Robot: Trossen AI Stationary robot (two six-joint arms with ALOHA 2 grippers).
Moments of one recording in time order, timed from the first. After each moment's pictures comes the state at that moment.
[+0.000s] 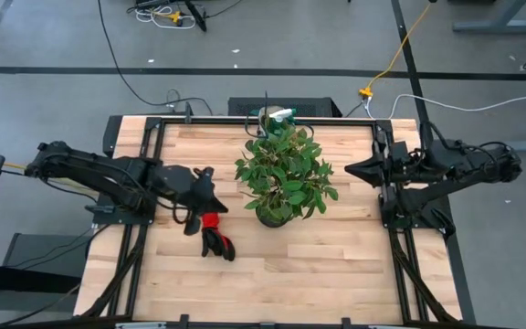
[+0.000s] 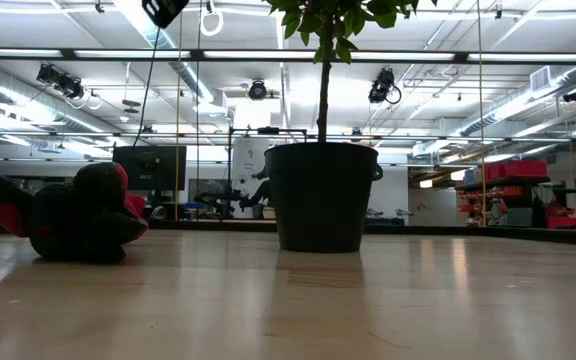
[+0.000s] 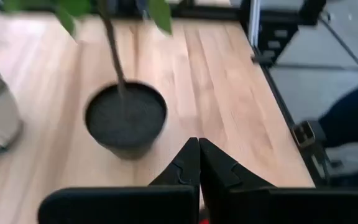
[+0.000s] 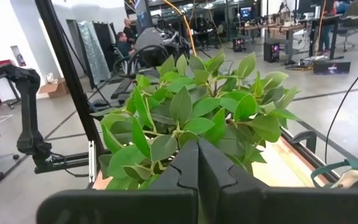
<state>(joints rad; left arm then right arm) -0.21 1.07 1.01 -0.48 -0.02 -0.16 0.26 0.68 0.97 -0.32 0.28 0.17</state>
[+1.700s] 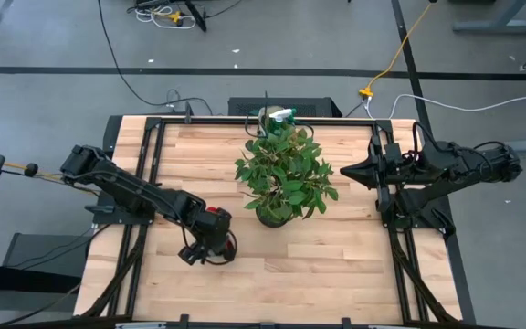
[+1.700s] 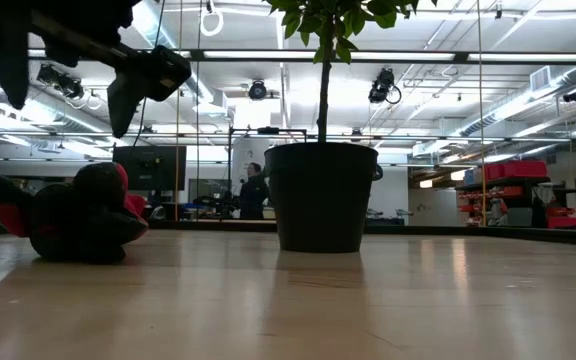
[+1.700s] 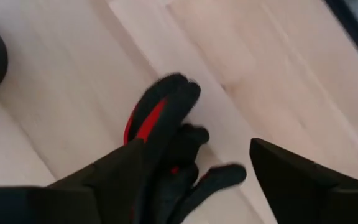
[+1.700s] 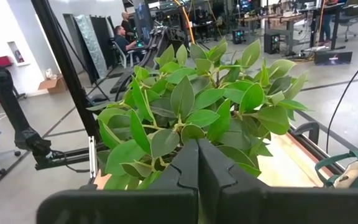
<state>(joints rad) -0.36 1.47 1.01 -0.68 0.16 0.22 0.26 0.72 0.97 -0.32 0.28 0.19</state>
